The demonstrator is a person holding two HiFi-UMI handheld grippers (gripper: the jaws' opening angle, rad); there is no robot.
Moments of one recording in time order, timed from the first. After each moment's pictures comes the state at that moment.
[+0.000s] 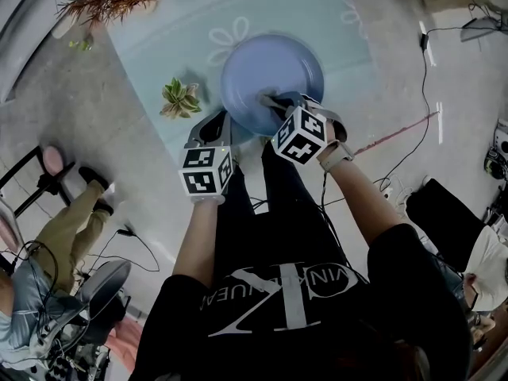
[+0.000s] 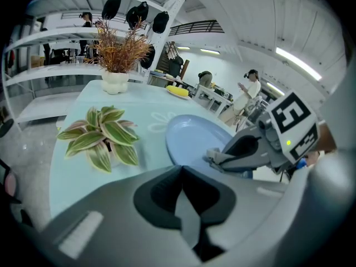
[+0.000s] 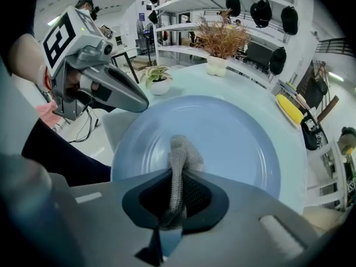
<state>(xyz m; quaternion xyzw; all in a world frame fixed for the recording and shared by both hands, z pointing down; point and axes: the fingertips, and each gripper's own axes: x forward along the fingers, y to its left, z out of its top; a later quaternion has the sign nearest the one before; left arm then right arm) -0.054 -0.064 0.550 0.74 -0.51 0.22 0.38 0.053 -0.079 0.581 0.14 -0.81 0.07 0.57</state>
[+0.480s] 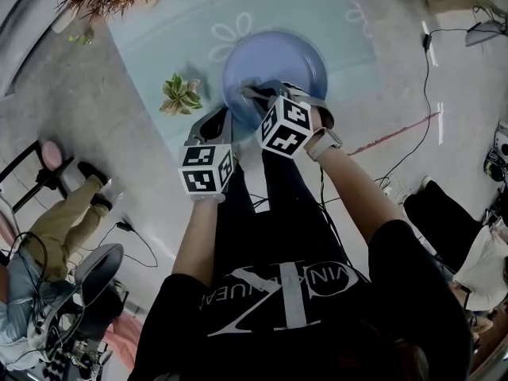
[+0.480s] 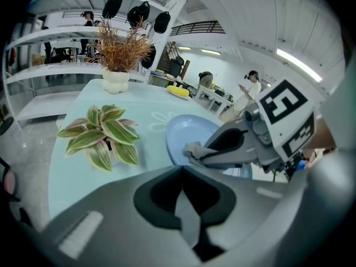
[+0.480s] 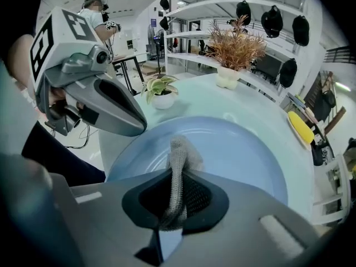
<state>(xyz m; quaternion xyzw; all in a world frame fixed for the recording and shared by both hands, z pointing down) -0.054 -0.064 0.549 0.74 -0.51 0.22 0.38 0.004 -0.093 0.578 0.11 -0.84 0.03 0.54</state>
